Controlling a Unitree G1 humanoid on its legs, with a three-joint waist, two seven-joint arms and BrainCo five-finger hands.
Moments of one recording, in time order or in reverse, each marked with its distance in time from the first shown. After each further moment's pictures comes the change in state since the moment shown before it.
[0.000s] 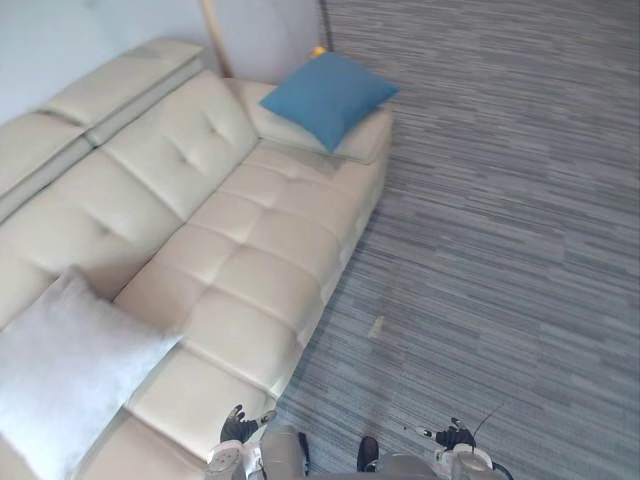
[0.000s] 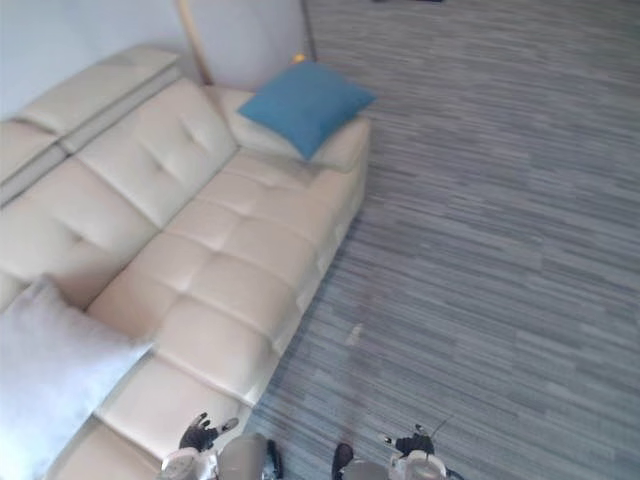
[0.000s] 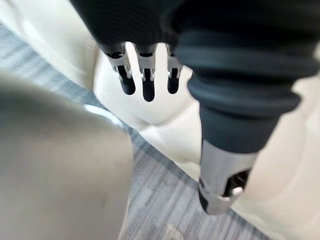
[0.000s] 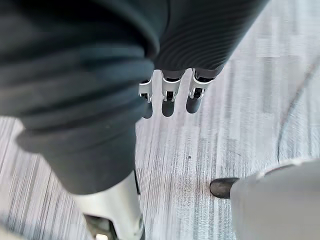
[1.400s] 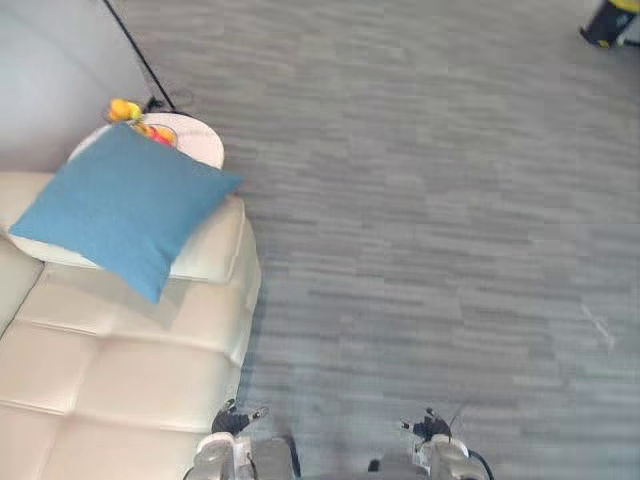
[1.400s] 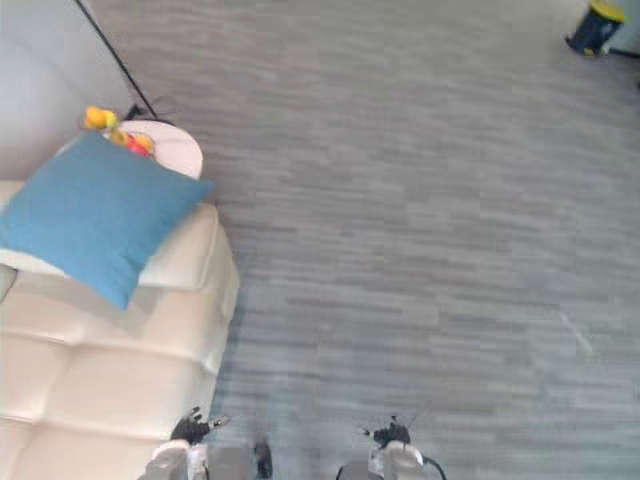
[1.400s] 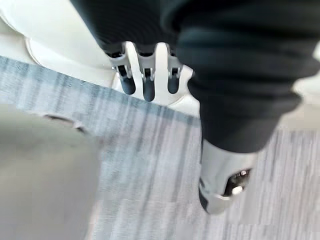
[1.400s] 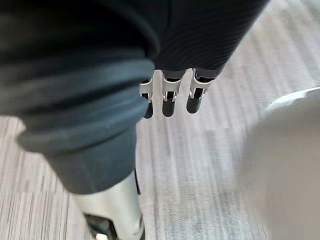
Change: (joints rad) left arm -0.034 0.071 -0.055 0.027 0.012 0.024 0.002; right arm -0.016 0.013 0.057 0.018 -0.009 -0.007 0.005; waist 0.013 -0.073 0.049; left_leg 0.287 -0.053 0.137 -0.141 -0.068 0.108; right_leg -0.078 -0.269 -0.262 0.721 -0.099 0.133
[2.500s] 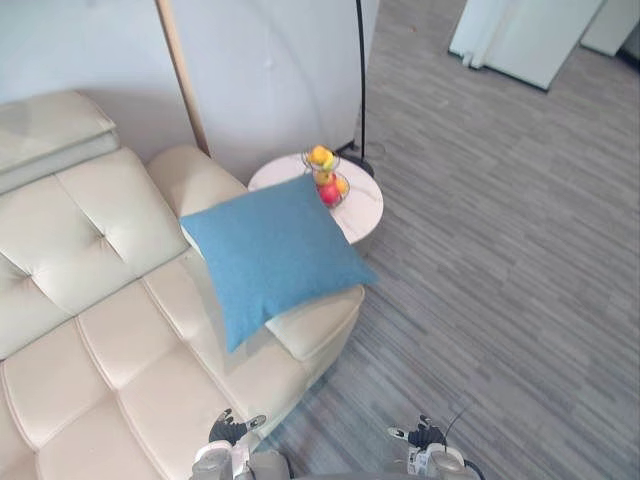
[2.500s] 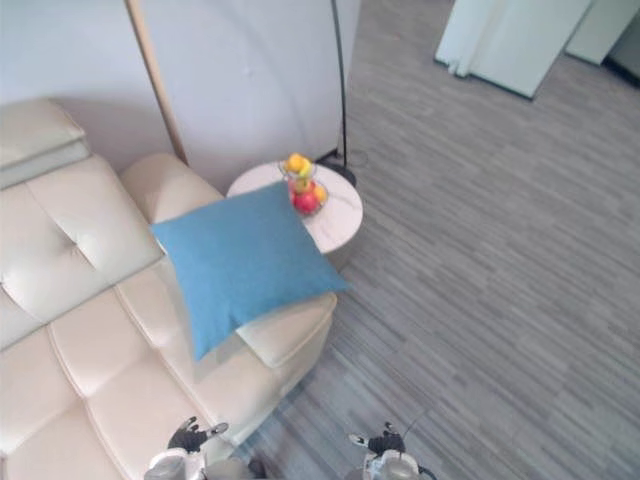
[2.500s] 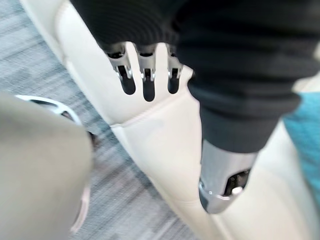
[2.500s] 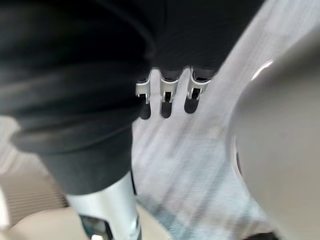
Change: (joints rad) left arm 0.015 -0.009 0.032 0.015 0.008 -0.001 -0.002; right arm 0.017 0.043 -0.013 -0.016 -0.021 -0.005 0.027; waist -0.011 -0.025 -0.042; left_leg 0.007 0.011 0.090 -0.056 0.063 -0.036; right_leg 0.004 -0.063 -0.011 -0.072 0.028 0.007
